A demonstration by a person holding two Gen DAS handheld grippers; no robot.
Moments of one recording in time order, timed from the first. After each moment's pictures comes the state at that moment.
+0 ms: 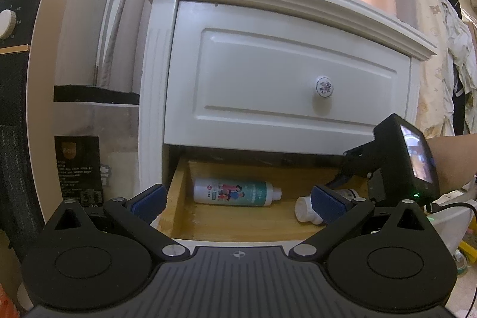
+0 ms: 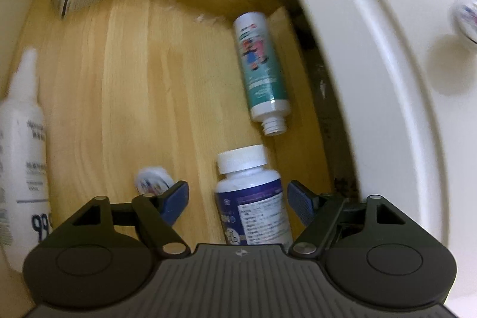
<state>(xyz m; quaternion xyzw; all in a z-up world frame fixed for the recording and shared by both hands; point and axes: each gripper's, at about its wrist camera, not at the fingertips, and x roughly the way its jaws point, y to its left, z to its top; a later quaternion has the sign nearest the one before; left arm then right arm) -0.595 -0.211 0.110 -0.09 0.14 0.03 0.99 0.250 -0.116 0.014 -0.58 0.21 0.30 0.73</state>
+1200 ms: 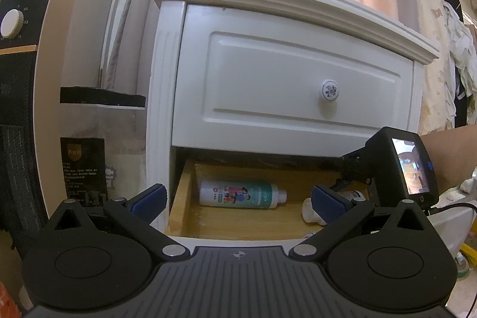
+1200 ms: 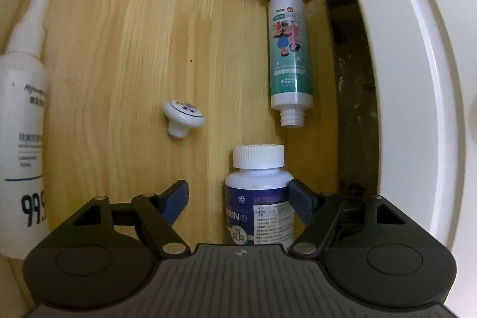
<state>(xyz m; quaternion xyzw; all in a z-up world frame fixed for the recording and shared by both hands) -0.603 -0.205 0.106 -0.09 0.13 0.04 0.99 0.236 -0.103 0.009 -0.66 0.22 0.27 0.66</state>
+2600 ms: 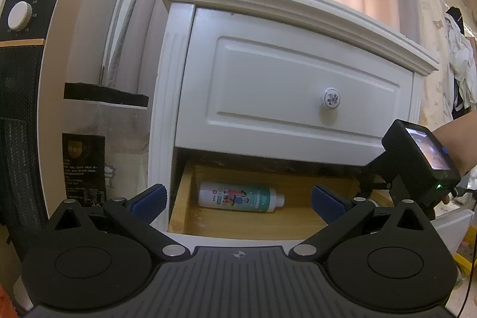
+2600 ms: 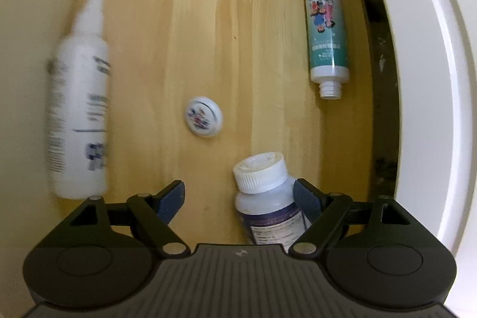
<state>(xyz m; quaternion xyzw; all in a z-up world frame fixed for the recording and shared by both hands) -0.614 -0.200 0.104 -0.11 0.12 0.03 0.99 0.234 -0.124 0.029 -0.63 0.33 0.33 0.62</state>
